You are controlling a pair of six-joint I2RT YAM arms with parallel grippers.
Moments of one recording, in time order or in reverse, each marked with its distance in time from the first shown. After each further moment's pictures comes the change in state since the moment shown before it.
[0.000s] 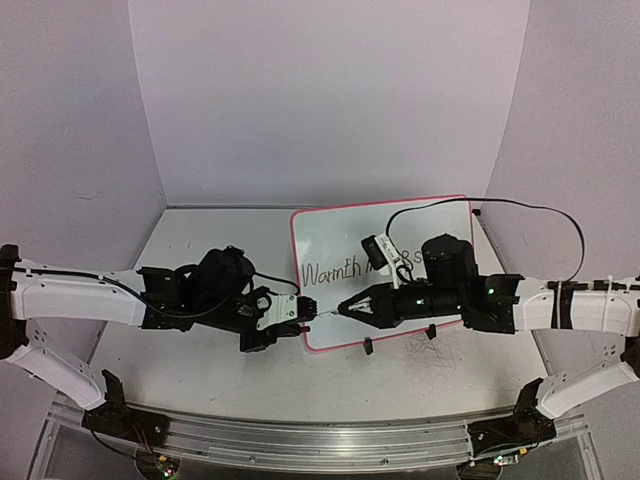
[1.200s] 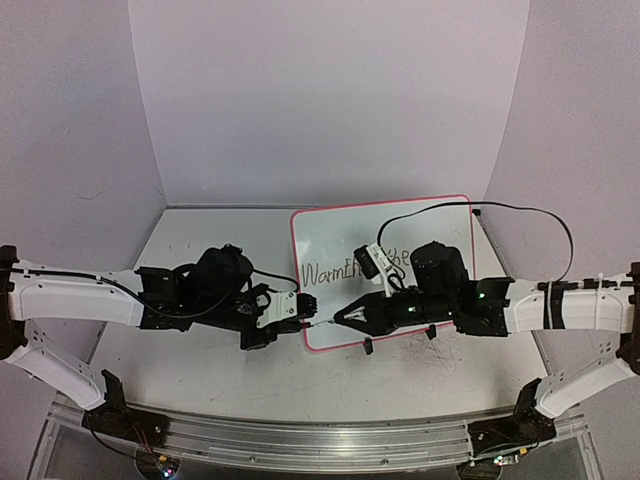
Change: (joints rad) left arm -0.004 -0.011 0.000 0.017 -0.024 0.000; right arm 0.030 0.048 0.000 -0.009 0.042 0.004
